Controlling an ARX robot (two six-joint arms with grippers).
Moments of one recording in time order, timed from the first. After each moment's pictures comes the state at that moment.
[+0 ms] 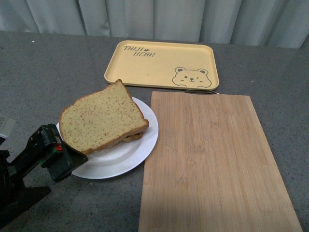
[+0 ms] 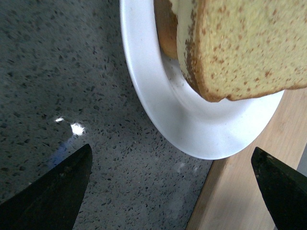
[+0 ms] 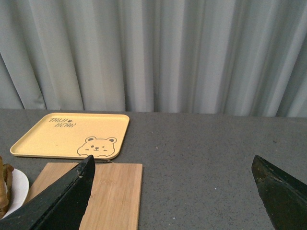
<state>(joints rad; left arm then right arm) -0.18 1.78 0.33 0.59 0.27 -0.76 0.00 0.00 0.00 0.00 0.00 0.00</state>
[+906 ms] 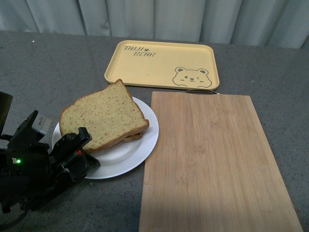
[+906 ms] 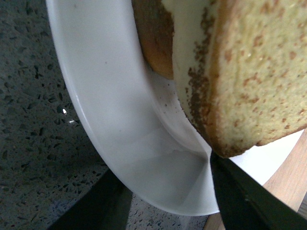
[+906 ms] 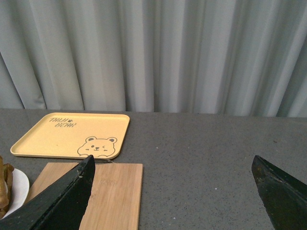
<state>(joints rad) -0.22 2.00 0.49 0.60 0.30 -0.77 0.00 0.00 0.00 0.00 0.00 0.00</state>
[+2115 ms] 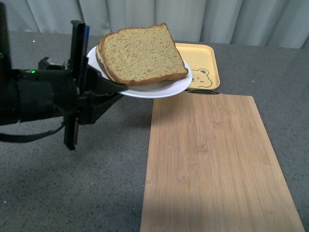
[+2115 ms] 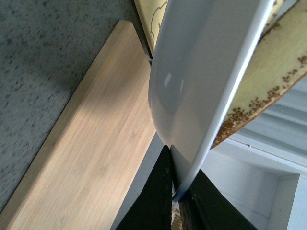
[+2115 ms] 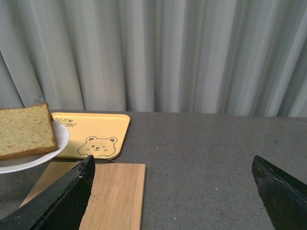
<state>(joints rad) -0.25 2.00 0.70 0.87 0.48 -1.37 0.00 0.00 0.00 0.00 0.00 0.00</state>
